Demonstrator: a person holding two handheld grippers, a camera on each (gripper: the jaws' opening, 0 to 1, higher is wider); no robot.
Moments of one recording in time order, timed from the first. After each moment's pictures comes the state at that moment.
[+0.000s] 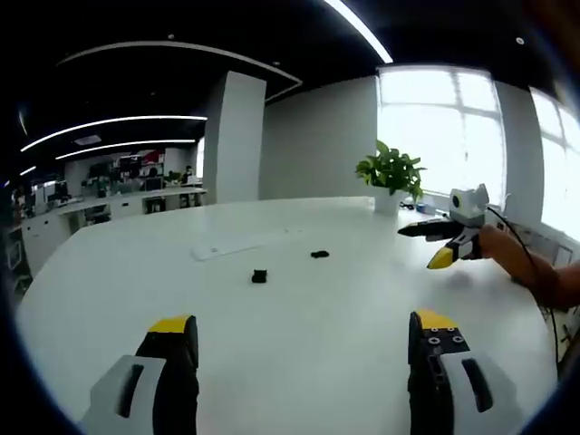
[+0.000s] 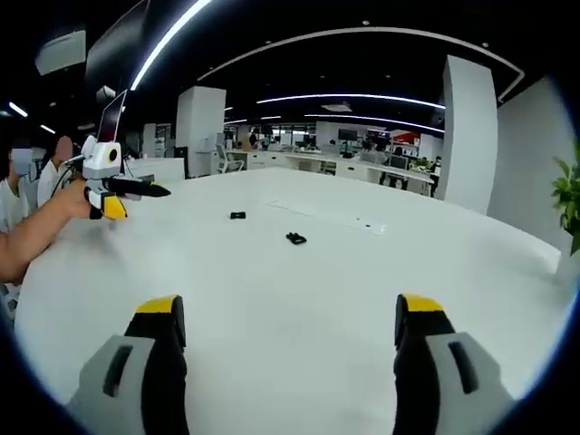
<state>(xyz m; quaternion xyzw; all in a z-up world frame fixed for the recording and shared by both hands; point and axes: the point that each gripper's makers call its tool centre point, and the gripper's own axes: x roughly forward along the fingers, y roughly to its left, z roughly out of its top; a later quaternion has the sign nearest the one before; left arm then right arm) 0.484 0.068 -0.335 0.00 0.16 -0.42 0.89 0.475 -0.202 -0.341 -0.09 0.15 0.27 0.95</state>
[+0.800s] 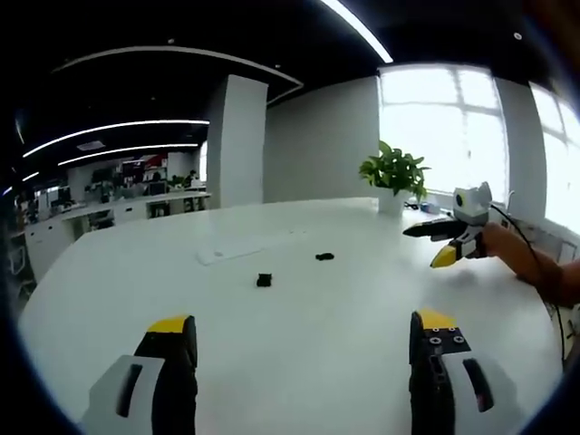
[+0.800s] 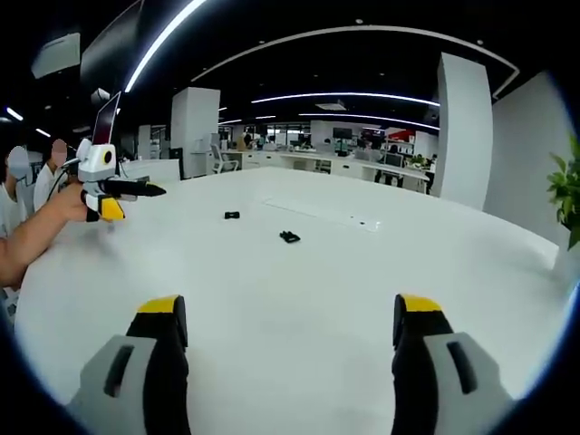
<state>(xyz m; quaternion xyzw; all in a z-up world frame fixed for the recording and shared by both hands) 0.489 0.067 -0.334 0.01 0.16 -0.41 0.90 0.479 -0.208 -0.342 -0.09 0.15 0.26 0.95</state>
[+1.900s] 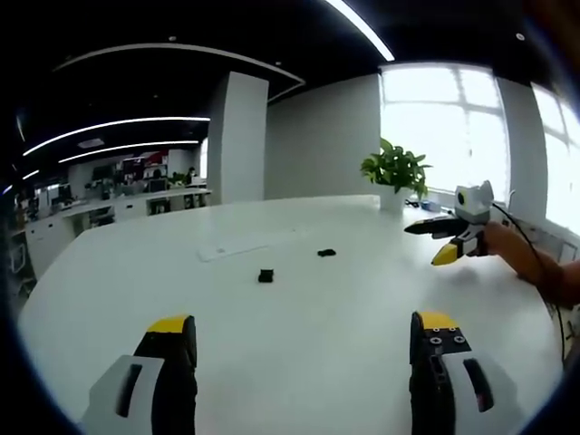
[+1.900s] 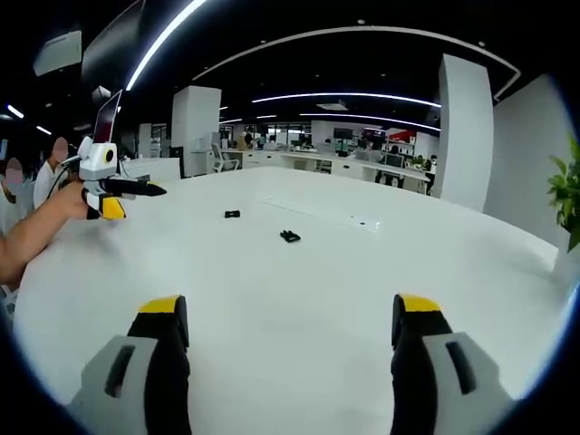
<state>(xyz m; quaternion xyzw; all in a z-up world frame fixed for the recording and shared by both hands) 0.492 0.071 -0.338 0.02 0.16 -0.40 0.90 0.477 -0.206 -0.343 -0.10 0.15 0.26 0.95</state>
